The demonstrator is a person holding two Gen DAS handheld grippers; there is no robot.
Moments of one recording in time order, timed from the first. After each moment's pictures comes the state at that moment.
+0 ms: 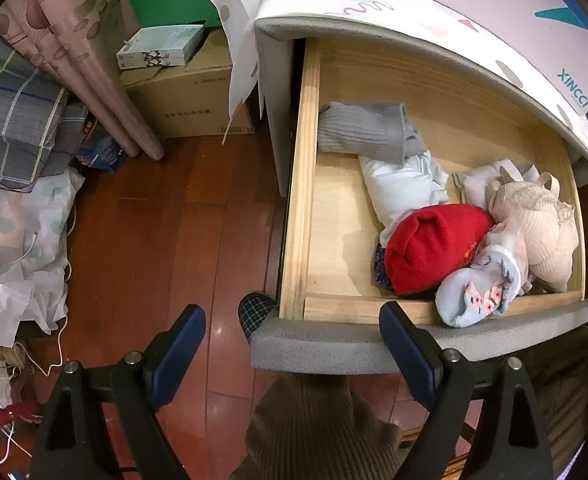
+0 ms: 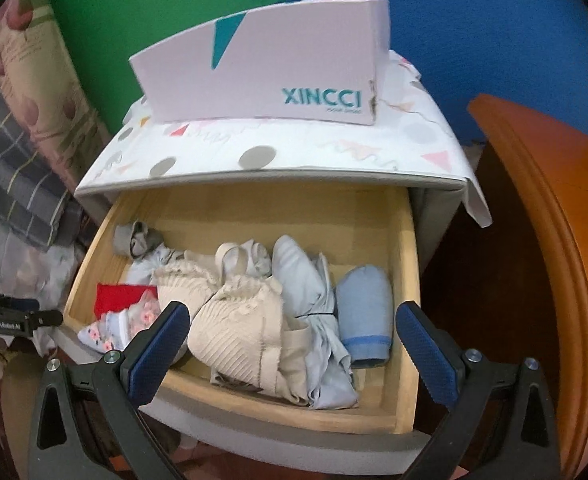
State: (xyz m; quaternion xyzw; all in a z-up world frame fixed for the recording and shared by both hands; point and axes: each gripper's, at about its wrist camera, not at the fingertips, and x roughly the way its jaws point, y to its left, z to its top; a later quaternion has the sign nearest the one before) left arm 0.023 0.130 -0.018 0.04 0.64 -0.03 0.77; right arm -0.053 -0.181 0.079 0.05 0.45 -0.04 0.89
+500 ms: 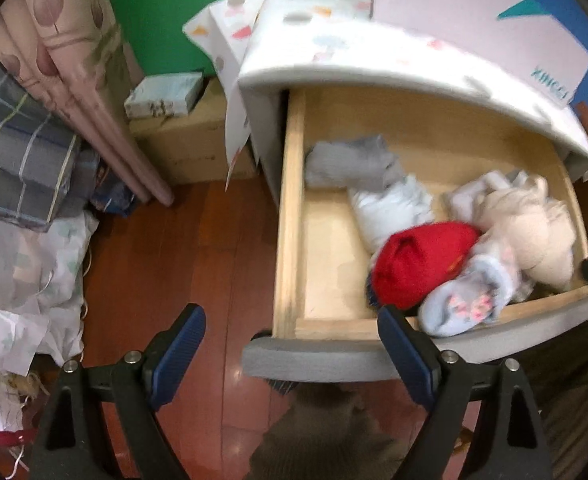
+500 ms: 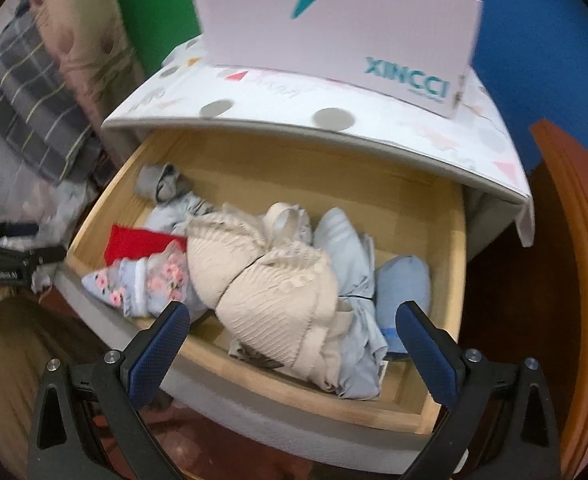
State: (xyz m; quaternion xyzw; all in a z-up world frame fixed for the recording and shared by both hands) left arm 0.006 0.104 0.007 0.08 0.56 -0.03 0.82; right arm -0.044 -0.139 0.063 -0.03 0.49 0.02 0.87
